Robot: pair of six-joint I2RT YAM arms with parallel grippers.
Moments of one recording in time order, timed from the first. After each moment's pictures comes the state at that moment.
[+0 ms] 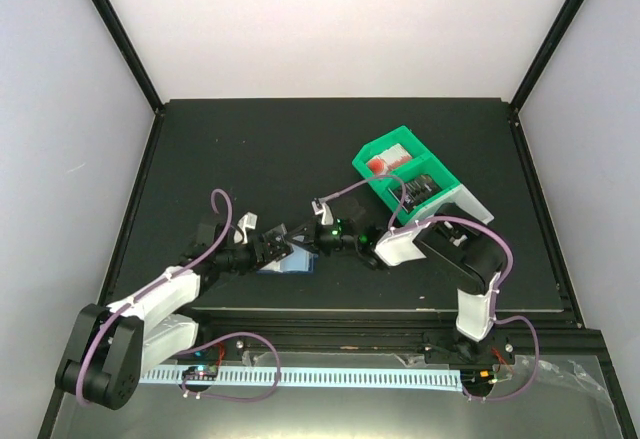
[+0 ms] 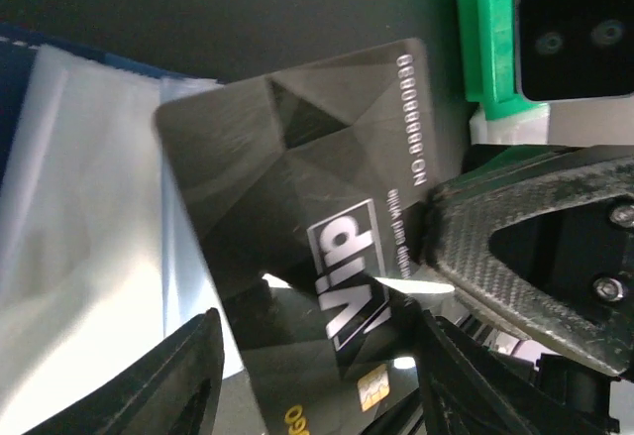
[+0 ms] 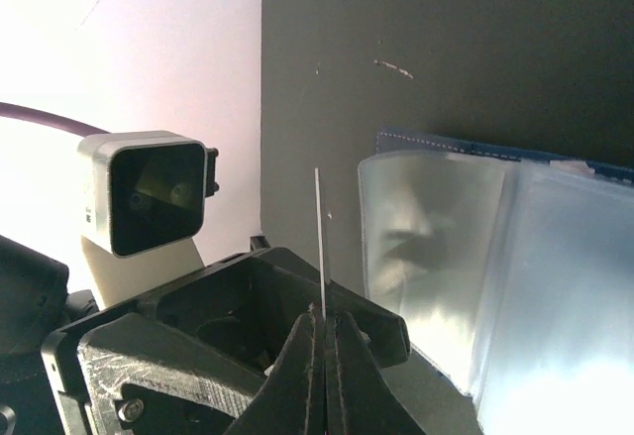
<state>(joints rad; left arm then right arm) -0.27 1.03 0.26 0.01 0.68 -0.81 0.88 1.88 0.77 0.74 -0.51 1.27</state>
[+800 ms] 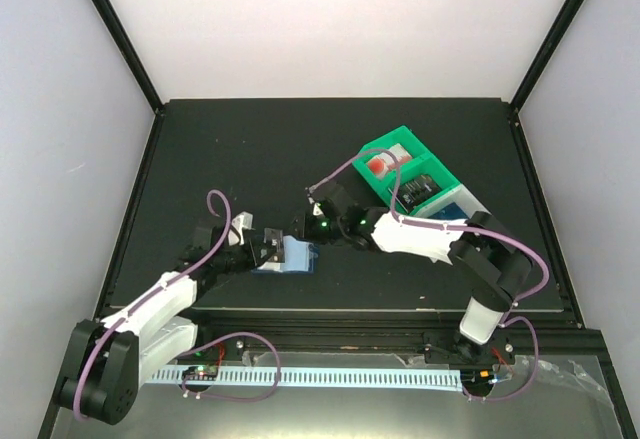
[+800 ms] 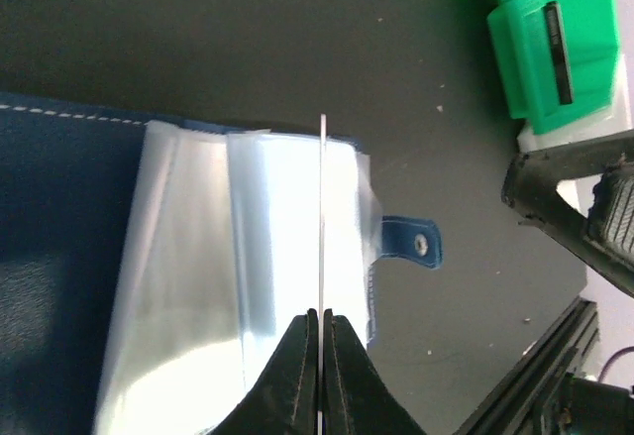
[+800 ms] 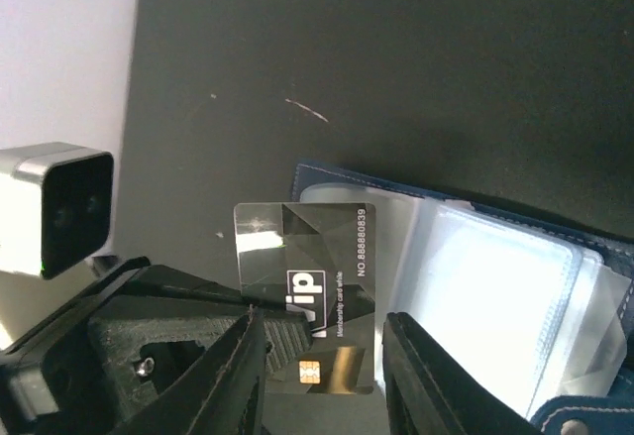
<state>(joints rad) -0.26 0.95 0.24 -0.02 0.58 -0.68 0.92 1.72 1.00 0.05 -0.27 0.96</state>
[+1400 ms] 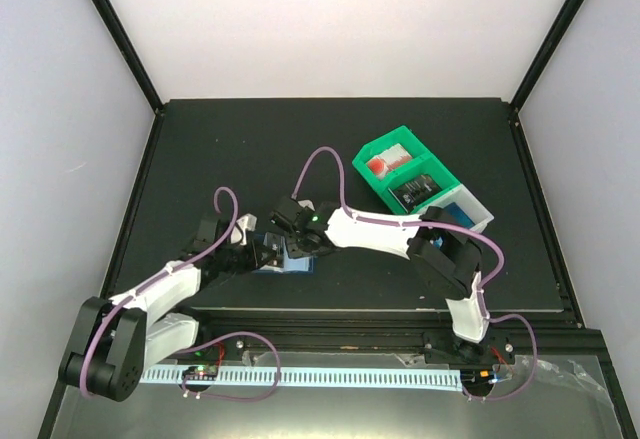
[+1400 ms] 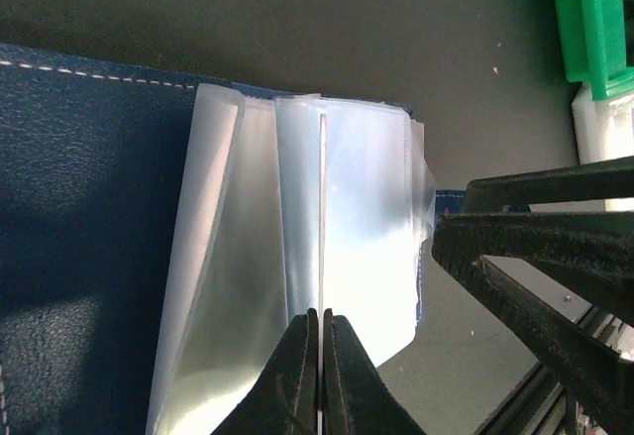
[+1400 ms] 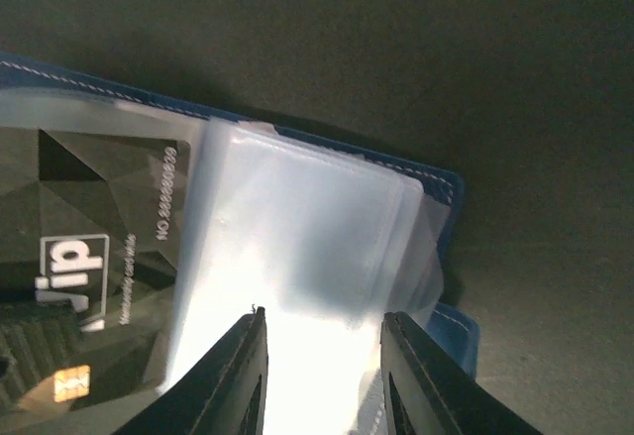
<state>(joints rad) -0.24 1.07 0.28 -0.10 0.58 -0.58 1.07 1.98 1.43 -0.65 0.12 0.79</state>
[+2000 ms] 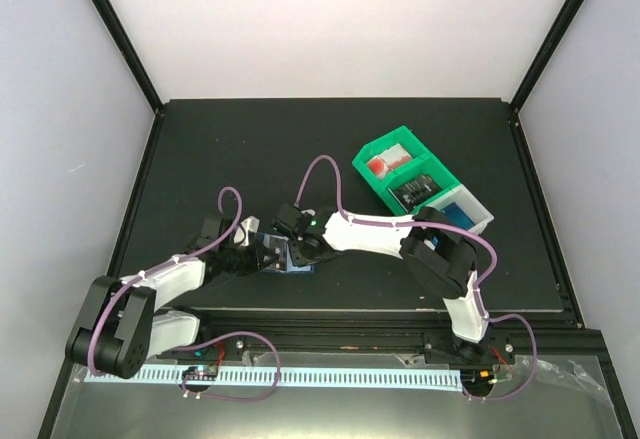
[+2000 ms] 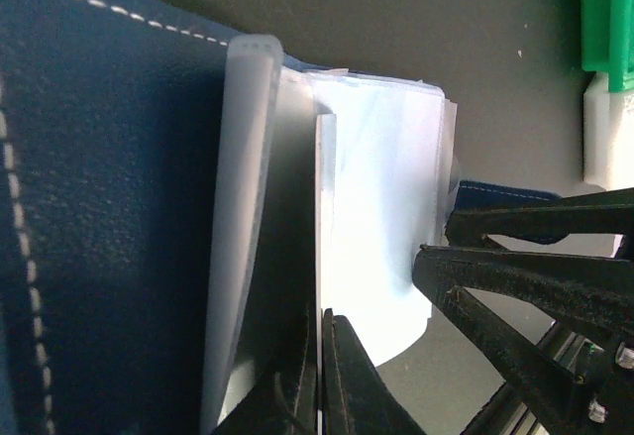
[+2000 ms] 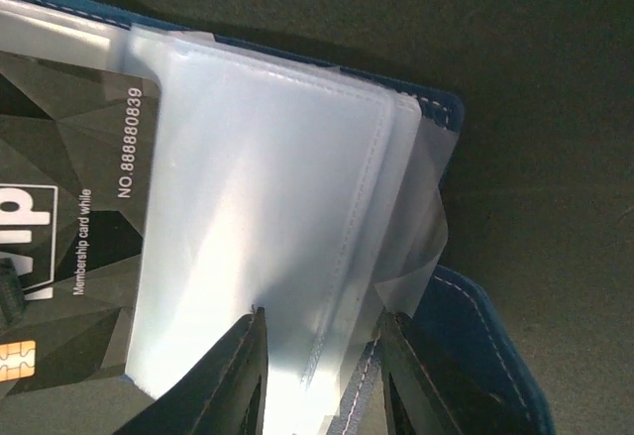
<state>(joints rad) -0.24 1.19 0.29 -0.05 0.63 -0.60 1.08 2.01 1.42 -0.70 0.10 0.78</state>
